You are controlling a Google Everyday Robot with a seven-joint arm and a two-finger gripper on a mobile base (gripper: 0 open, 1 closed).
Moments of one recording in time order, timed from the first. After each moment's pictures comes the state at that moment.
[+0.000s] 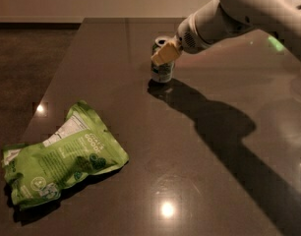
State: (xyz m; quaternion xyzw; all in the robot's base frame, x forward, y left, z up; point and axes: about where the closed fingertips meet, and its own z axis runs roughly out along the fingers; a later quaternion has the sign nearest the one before) arm 0.662 -0.054 0.924 -0.41 0.82 0.13 0.38
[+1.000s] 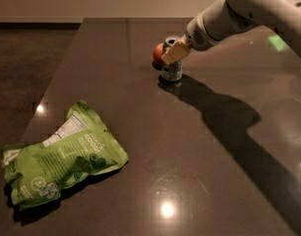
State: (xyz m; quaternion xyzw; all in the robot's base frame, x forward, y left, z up) arm 0.685 -0.084 0.914 -0.41 0.83 0.11 0.36
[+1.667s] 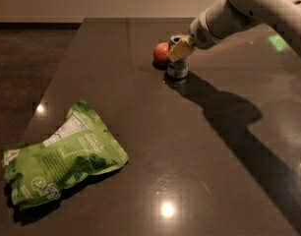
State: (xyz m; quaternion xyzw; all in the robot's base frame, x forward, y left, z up) arm 0.696 -0.096 0.911 -0.40 0.84 0.10 0.36
